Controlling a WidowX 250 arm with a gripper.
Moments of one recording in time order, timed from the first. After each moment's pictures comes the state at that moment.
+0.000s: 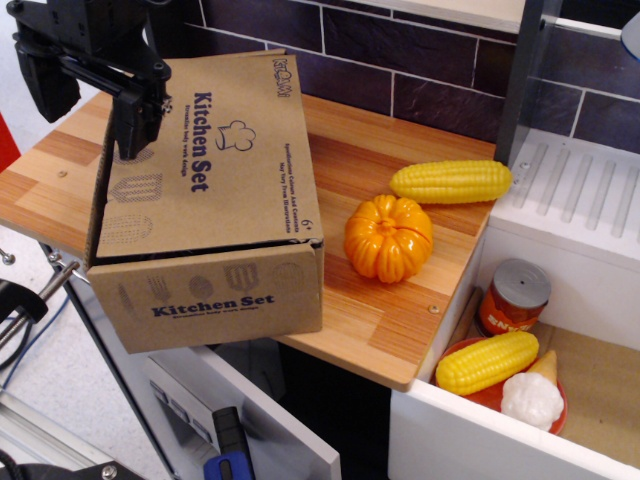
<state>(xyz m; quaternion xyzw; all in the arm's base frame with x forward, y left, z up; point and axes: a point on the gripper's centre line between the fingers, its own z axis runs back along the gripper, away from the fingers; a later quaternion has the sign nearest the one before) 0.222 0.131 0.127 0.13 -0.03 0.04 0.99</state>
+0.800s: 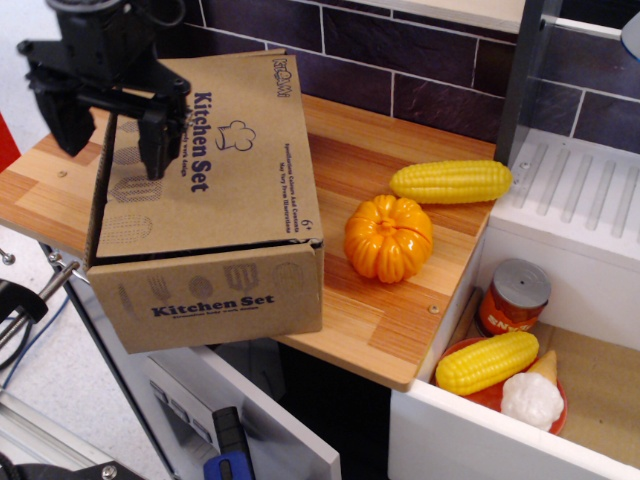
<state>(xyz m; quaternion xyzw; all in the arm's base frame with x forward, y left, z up) 0.219 0.126 0.108 0.07 -0.05 0.14 0.99</state>
